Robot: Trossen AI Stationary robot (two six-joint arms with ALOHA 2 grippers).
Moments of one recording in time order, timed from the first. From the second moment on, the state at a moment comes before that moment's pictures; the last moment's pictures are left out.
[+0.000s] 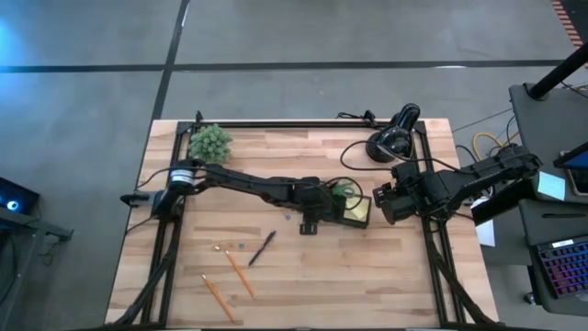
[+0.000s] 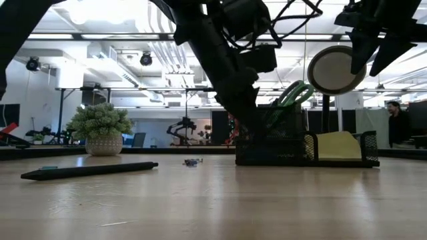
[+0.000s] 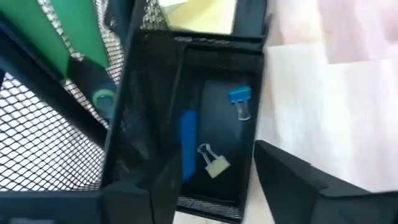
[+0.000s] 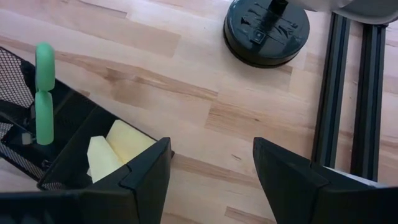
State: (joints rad) left arm -0.03 2.07 1.57 -0.46 -0.11 0.08; right arm 0.34 1.15 1.00 -1.44 0.60 1.60
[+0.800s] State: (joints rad) left arm 0.11 1.93 1.53 -0.91 -0.01 -0.30; right arm 0.34 1.15 1.00 -1.43 0.60 1.57
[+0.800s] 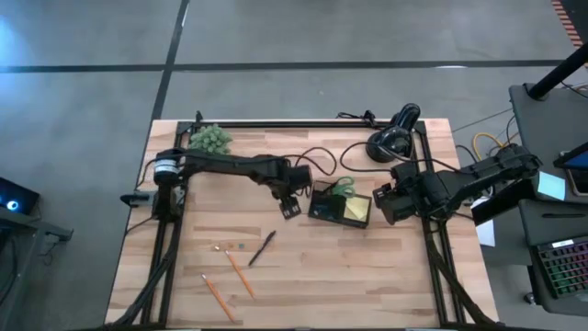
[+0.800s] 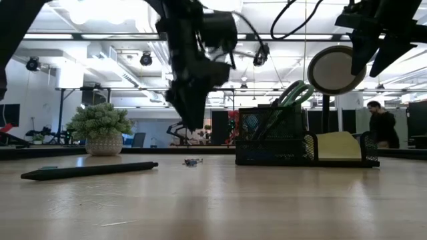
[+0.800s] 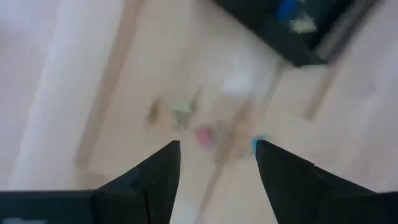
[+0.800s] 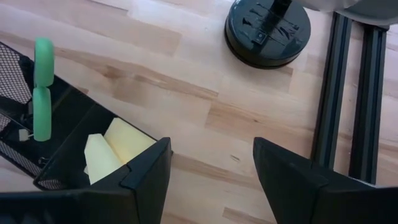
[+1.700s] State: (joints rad) left arm 0.18 2.05 1.53 -0.80 -0.03 -0.10; right arm 0.33 1.15 0.99 -1.43 0.59 1.70
